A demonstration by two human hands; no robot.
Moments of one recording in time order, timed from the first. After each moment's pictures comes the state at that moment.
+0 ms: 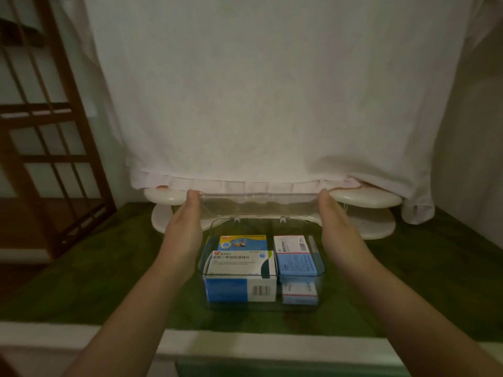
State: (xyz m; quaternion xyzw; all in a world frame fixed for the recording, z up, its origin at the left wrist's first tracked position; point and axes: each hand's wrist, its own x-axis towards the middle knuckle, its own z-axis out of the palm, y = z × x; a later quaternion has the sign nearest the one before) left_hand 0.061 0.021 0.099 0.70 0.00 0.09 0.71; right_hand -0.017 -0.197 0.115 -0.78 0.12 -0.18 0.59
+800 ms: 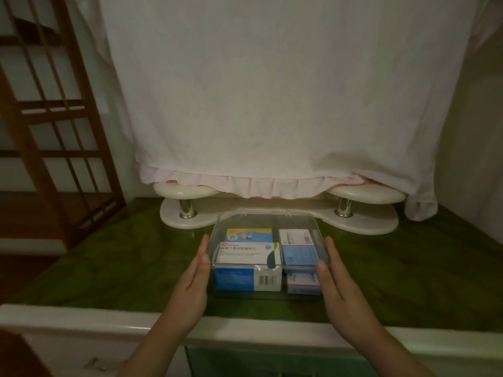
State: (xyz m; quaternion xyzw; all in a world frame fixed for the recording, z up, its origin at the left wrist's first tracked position) left_hand -0.005 0.047 0.024 0.81 -0.07 0.01 0.58; right_hand -0.067 -0.198 0.025 -0.84 0.06 -0.13 0.53
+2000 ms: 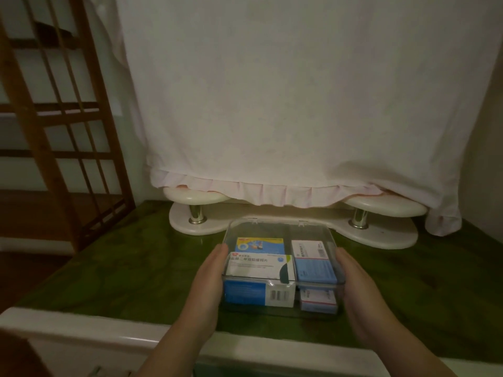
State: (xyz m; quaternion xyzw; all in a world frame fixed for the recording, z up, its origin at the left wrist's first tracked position) left_hand 0.034 0.023 0.025 0.66 0.11 -0.06 0.74; right_hand -0.015 -0.207 0.023 -0.68 0.21 -0.09 0.70
